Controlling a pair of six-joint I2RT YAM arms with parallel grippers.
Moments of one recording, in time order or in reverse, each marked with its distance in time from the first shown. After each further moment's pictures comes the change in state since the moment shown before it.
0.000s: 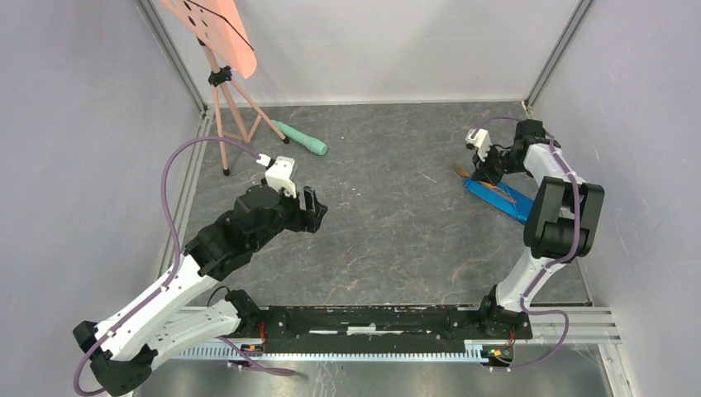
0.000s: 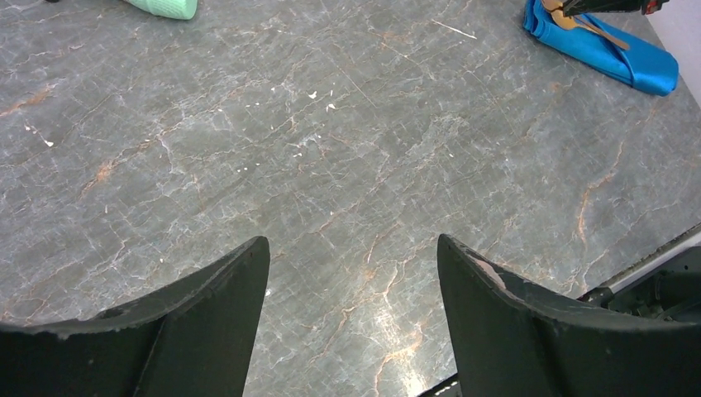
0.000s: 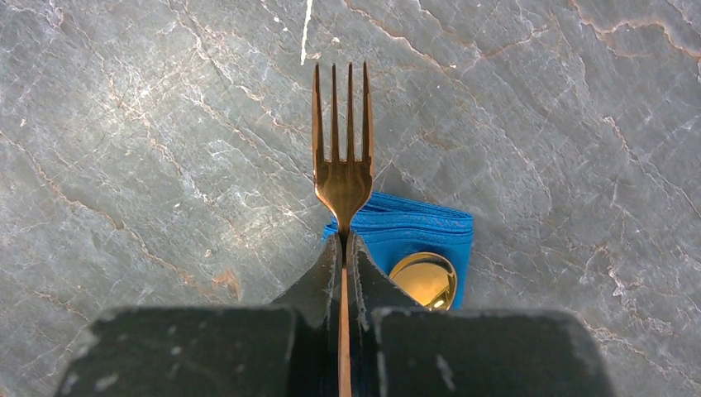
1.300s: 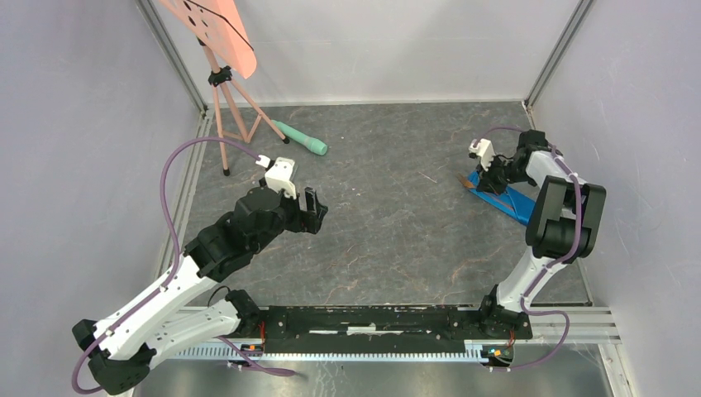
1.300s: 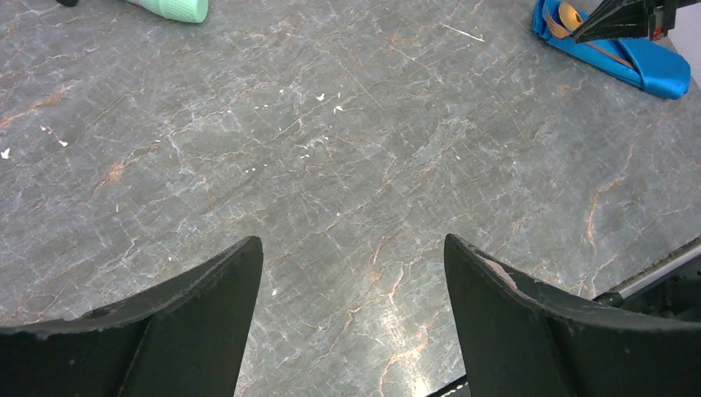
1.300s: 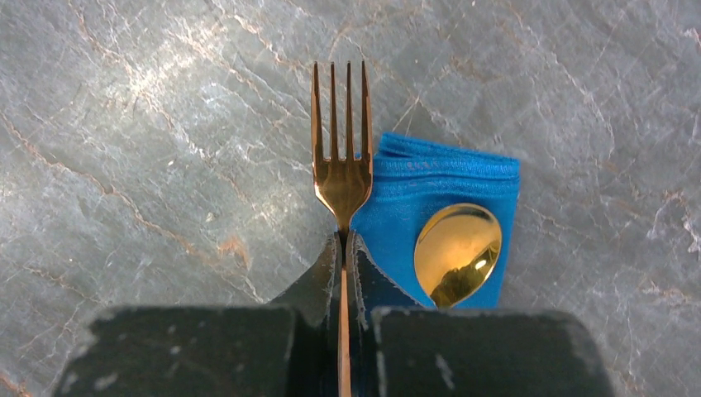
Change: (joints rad) left arm -0.025 -0.004 0.000 -0.006 -0.049 0.000; right arm -0.041 0.011 -0.077 0.027 0.041 -0.008
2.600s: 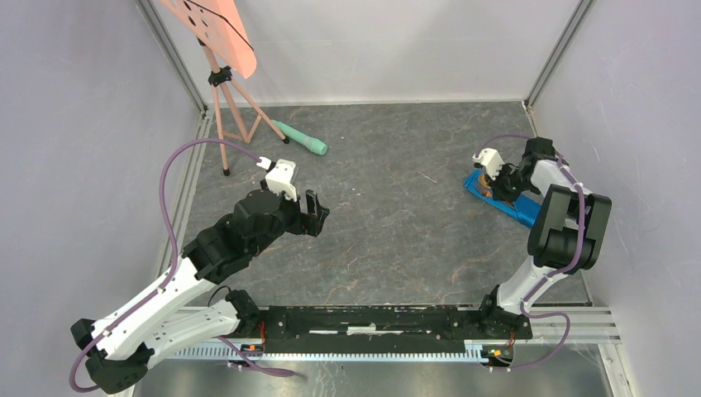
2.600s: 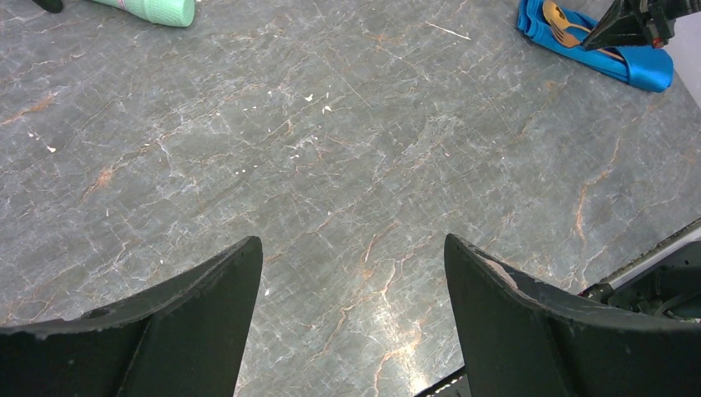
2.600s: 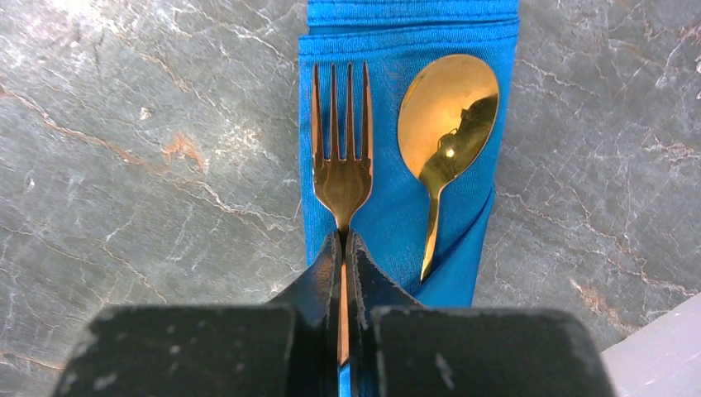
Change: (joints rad) left arm -0.032 -0.014 0.000 0.000 -0.001 0.000; right arm -0.047 -0.089 -0.105 0.050 0.230 0.002
